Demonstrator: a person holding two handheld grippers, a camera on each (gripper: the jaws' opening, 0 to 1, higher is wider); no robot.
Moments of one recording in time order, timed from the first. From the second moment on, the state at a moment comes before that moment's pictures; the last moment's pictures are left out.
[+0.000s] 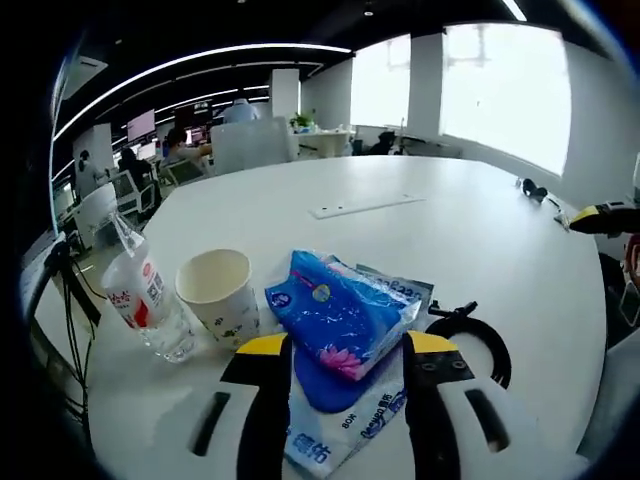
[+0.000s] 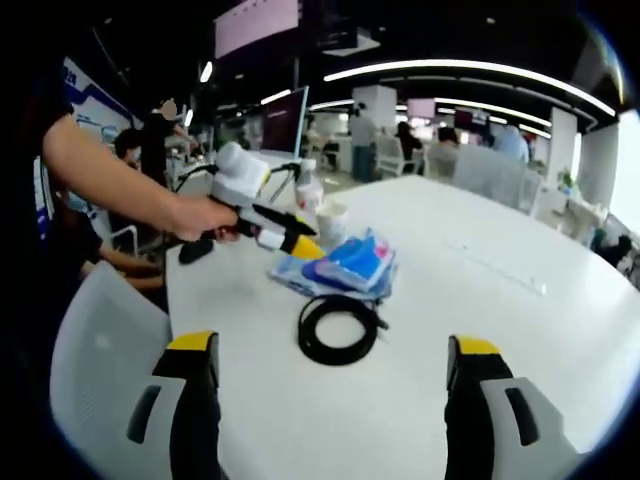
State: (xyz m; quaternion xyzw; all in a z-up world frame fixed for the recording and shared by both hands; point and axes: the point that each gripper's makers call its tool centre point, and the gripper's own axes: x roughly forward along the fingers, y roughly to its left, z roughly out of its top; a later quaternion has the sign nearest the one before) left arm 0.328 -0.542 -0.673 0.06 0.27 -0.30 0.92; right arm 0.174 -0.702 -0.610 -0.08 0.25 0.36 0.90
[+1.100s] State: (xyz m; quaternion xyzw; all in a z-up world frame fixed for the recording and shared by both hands) left arm 0.324 -0.585 -0.700 0.10 0.29 -0.35 0.89; right arm 0.151 -0.752 -0.615 -0.09 0.26 0.32 0.91
